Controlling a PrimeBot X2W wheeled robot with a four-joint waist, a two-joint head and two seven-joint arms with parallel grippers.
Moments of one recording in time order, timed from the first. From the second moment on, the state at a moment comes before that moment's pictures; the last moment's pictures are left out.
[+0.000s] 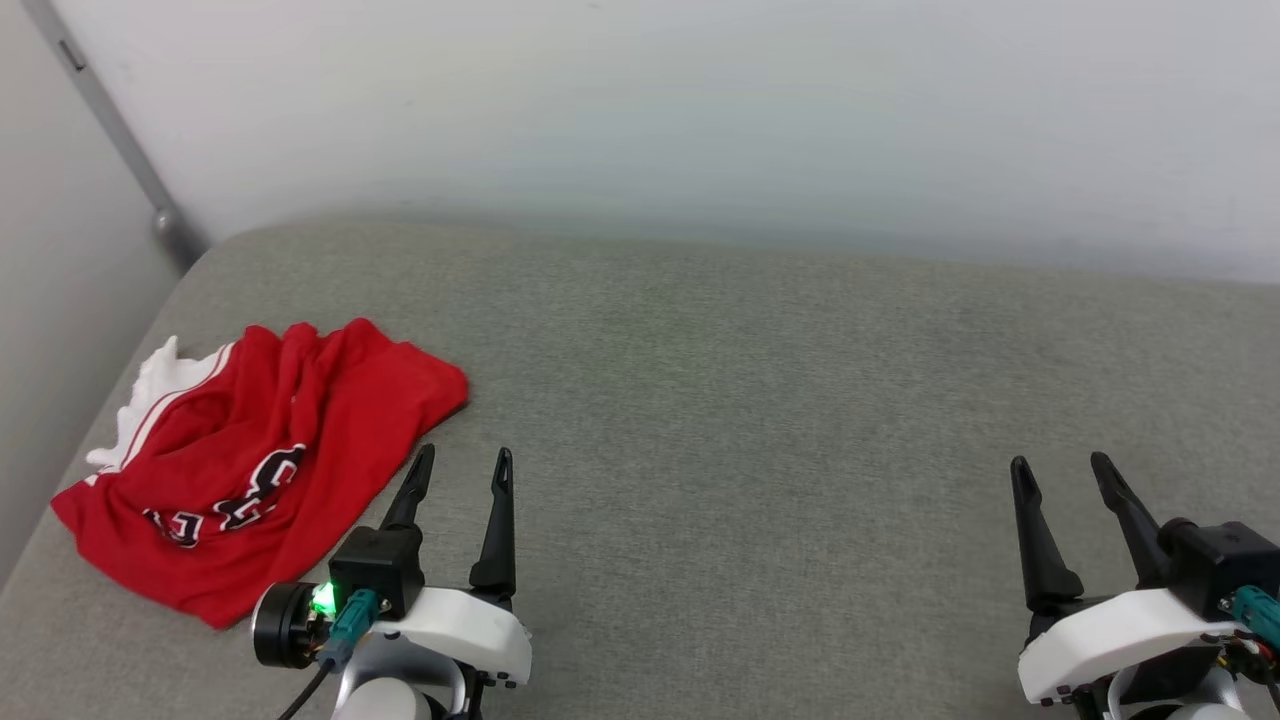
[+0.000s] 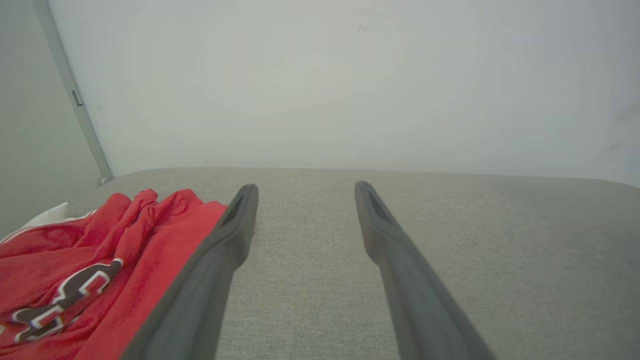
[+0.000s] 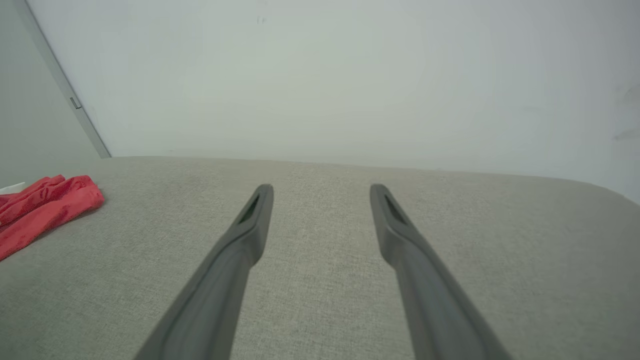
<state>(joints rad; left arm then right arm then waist) -0.13 0.05 -0.17 0.27 -0.15 0.02 -0.26 0.00 -0.05 -0.06 0.03 0.11 0.13 -0.05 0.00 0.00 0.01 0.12</state>
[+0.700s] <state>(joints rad) -0.11 0.05 -0.07 0.27 -0.17 0.03 -0.26 -0.02 -0.05 0.05 0.02 0.09 0.13 -0.04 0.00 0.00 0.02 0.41</state>
